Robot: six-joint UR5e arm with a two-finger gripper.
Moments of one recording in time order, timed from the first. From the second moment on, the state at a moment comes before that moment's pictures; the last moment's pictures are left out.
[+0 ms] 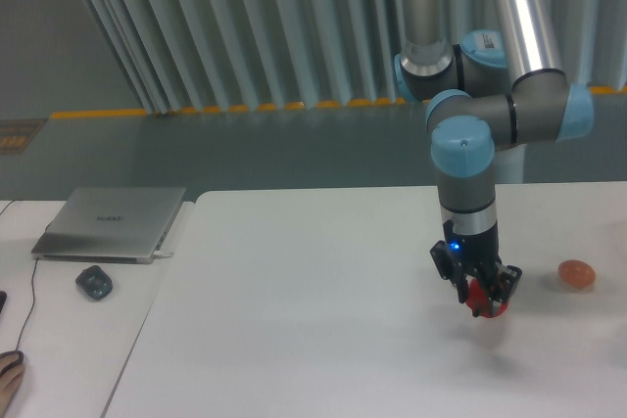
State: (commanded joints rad) arm 2.23 -1.95 -1.62 -1.01 1.64 0.67
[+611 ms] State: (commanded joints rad) arm 2.21 -1.98 -1.61 -0.98 1.66 0.66
